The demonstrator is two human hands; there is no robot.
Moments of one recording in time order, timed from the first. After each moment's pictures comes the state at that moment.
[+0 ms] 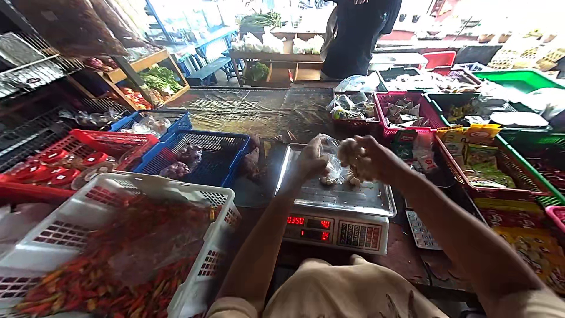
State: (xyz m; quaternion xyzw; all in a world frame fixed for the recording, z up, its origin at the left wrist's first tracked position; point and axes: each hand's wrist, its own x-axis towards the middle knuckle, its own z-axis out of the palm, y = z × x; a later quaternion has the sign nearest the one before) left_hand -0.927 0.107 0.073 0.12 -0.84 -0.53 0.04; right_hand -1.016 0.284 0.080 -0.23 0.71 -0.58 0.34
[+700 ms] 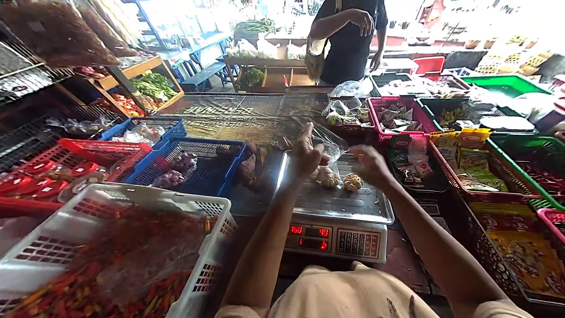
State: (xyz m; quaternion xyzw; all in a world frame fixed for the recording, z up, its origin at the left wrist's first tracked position) left_hand -0.938 0.110 0.091 0.14 -0.75 -0.62 0.17; right_hand -1.063 0.288 0.013 -0.35 0.83 -0.42 0.06
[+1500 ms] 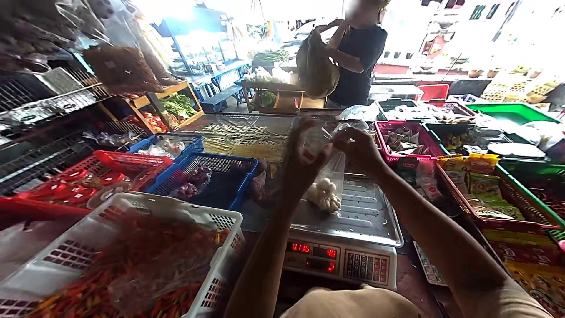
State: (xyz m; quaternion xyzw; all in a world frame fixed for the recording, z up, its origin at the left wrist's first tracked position) left_hand -0.899 0.098 0.119 -0.01 -0.79 -0.43 0.44; right_hand -1.036 0.219 0.125 -0.44 0.72 -0.54 -0.03
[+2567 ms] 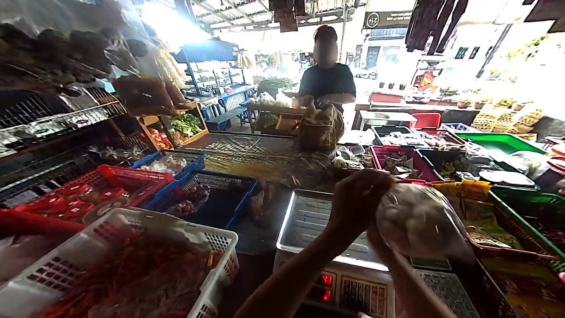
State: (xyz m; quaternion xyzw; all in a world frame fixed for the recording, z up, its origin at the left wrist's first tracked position) left_hand -0.902 0.195 0.149 -0.07 -0.74 -0.57 0.35; right_hand -0.956 0.285 0.054 -0.35 0.65 -0.65 -0.17
